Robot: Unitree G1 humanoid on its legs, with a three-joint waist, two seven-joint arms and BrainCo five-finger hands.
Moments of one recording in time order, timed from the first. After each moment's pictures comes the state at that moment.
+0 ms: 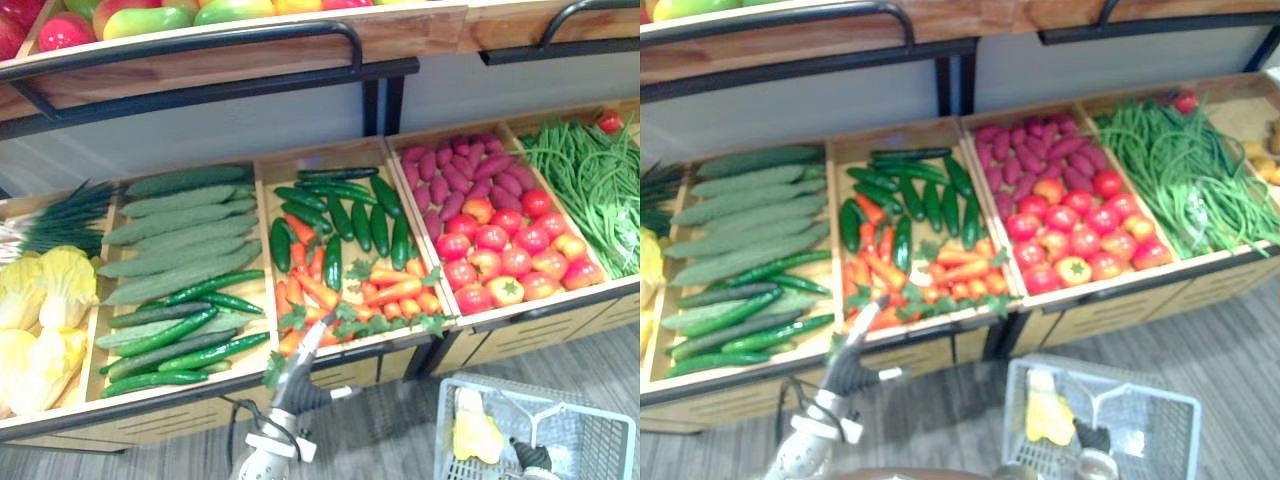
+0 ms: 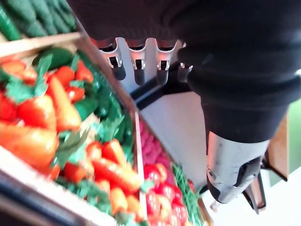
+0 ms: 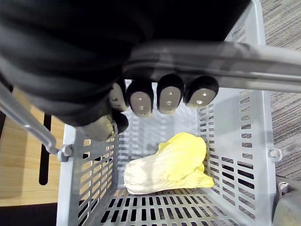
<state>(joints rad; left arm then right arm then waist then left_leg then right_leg) 0.30 0.35 -0.32 -0.03 0.44 -0.45 0.42 0.02 -0.17 -0.34 1.15 -0.07 -0.18 -0.24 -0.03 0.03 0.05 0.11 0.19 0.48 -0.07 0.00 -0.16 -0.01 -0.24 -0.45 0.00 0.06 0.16</state>
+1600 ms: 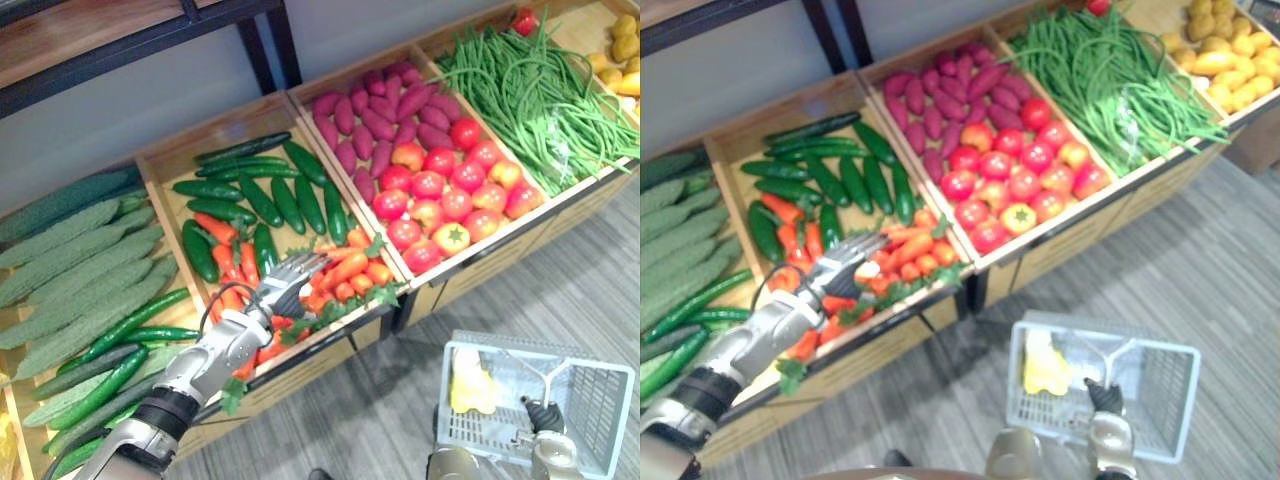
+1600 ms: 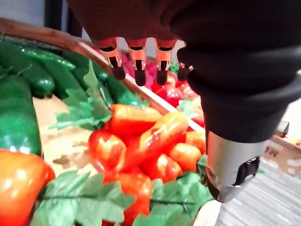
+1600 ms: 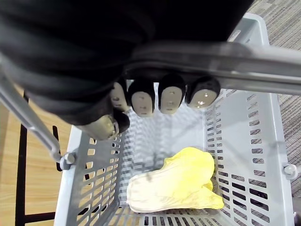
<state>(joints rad) -0.33 0.66 -0.43 0.36 0.67 -0.34 0.16 -0.02 -0.22 -0.36 0.96 -0.09 -0.15 -0.19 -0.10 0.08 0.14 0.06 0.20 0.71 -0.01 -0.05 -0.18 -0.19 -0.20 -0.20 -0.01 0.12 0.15</state>
